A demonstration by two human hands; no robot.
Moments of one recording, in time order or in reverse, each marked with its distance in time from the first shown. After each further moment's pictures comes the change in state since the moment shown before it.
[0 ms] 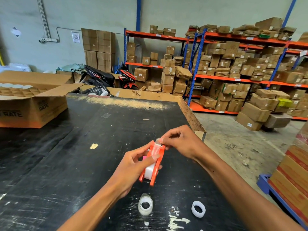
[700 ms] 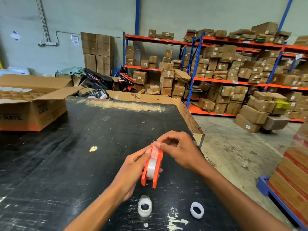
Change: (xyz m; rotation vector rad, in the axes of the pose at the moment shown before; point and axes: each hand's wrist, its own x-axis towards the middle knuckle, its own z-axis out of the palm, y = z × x) left_hand -0.001 0.000 0.011 -0.058 0.046 -0.064; right_hand -0.017 0.002 0.011 -0.081 0.122 -0.235
